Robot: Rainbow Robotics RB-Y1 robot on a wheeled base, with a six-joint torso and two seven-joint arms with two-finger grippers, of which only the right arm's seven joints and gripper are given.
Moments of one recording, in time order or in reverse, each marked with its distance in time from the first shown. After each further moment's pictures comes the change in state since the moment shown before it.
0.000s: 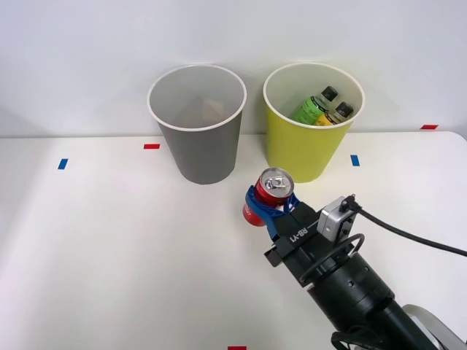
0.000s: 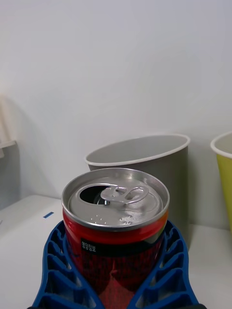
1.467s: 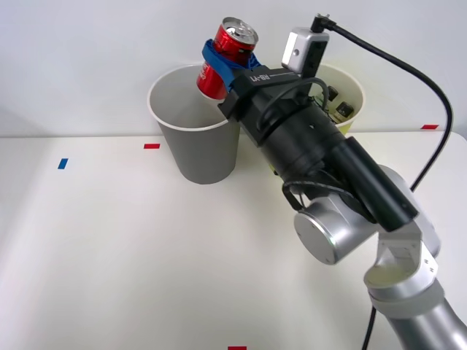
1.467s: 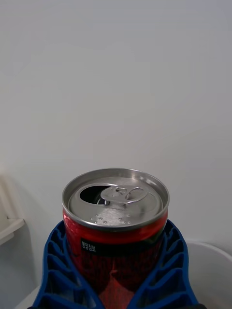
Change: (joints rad) arm -0.541 0.270 -0.147 0.051 -0.121 0.429 -0.116
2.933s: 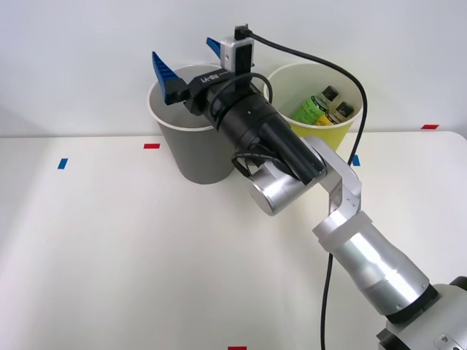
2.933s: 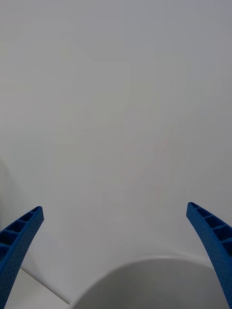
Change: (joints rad) arm -0.306 0.062 0.056 0.586 0.058 -0.263 0.066
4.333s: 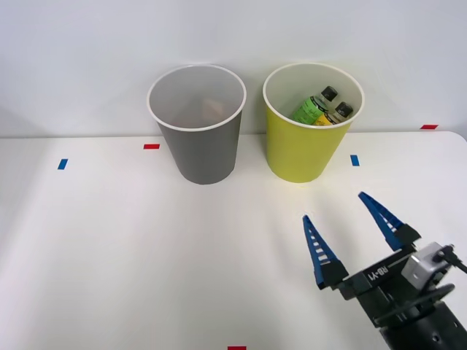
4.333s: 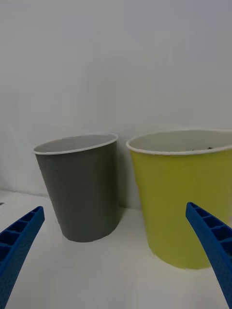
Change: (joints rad) arm 1.202 -0.393 -0.119 -0.707 0.067 -0.355 0.088
